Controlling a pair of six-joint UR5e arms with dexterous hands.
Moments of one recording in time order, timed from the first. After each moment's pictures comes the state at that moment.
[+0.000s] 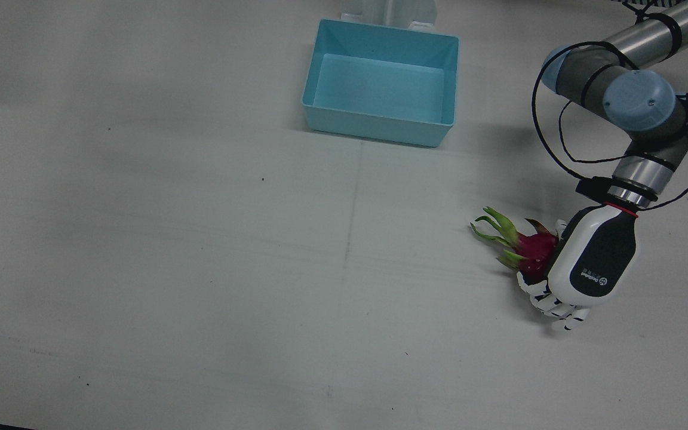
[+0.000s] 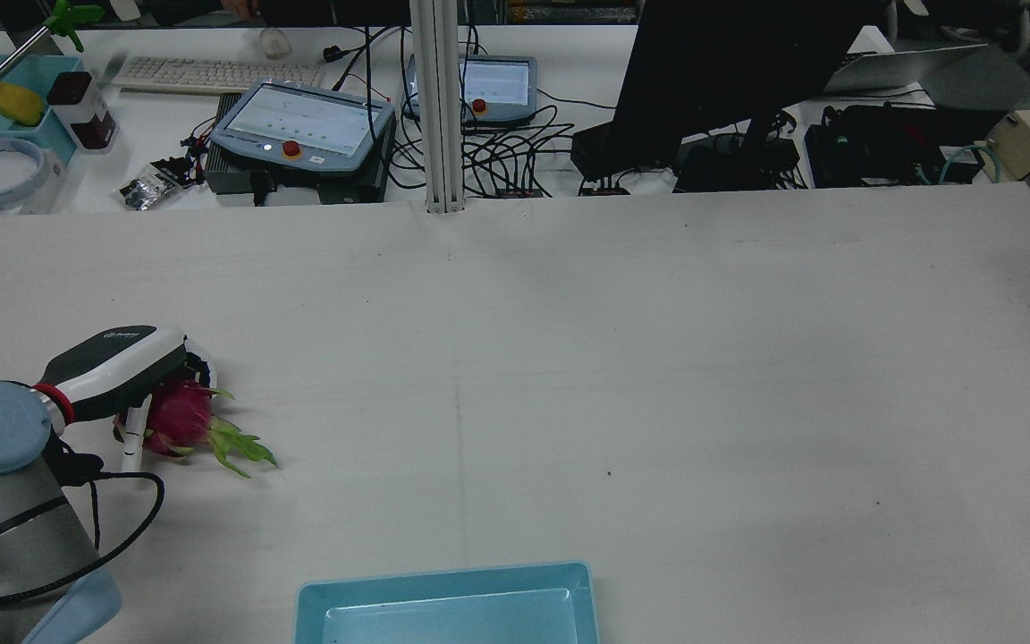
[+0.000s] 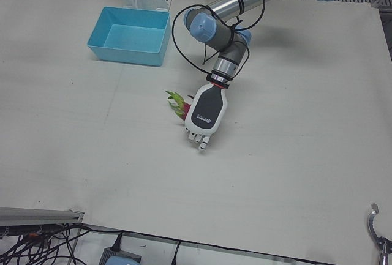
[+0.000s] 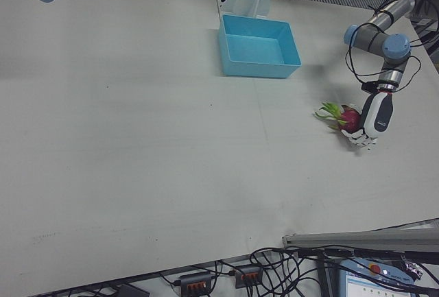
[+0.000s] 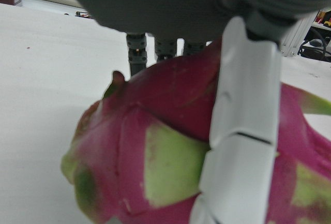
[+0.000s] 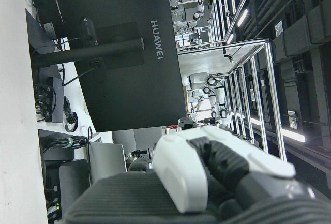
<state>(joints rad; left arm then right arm) -0.72 -1.94 -1.71 0.68 1.31 1.30 1.47 -1.64 1.69 -3.22 -1.55 0.16</state>
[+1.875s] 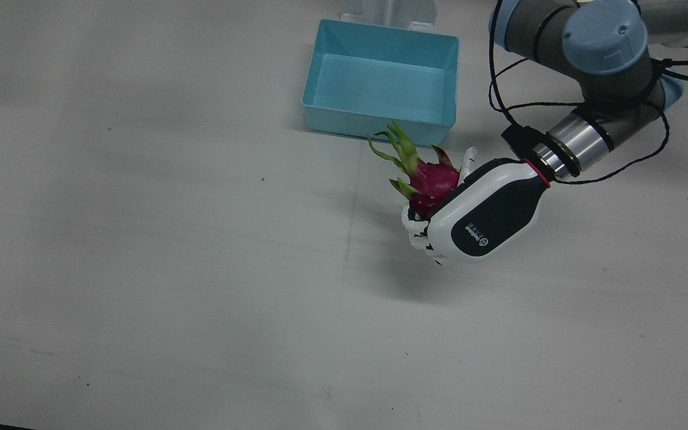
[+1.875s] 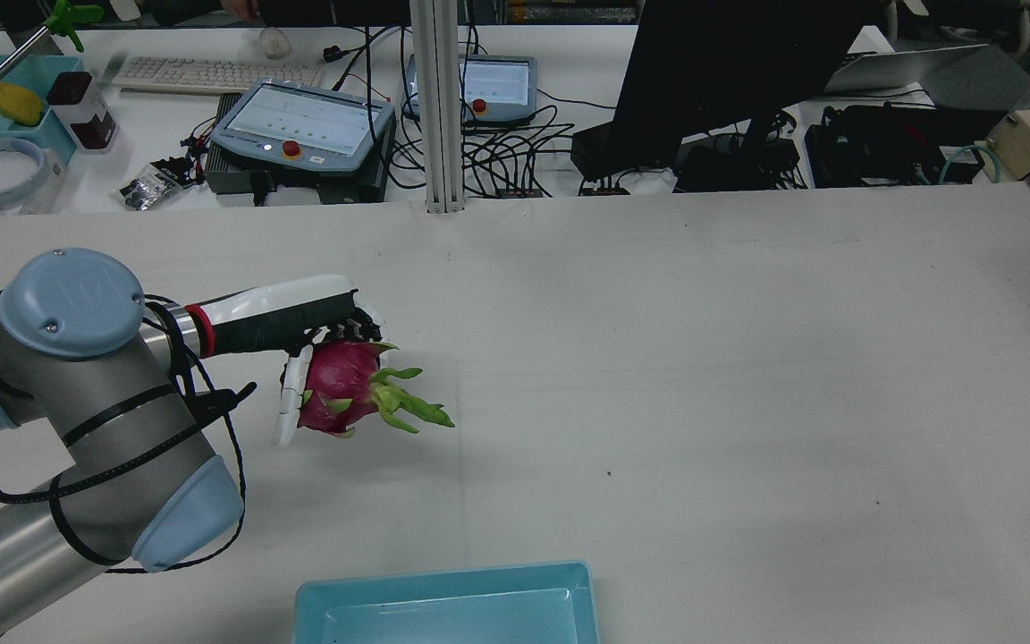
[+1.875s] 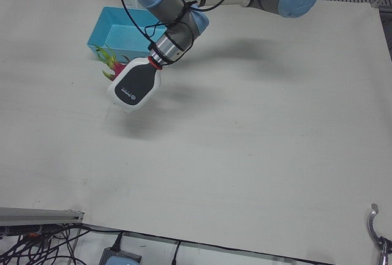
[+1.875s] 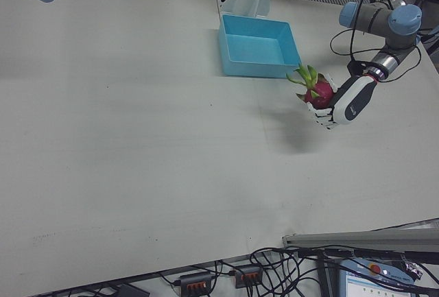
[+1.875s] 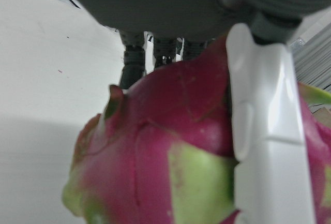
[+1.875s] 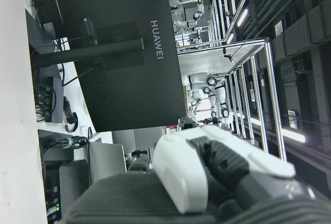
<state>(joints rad) -0.76 -2.27 -1.75 0.78 1.71 1.07 1.47 -1.64 1.69 -3.22 -1.55 0.16</state>
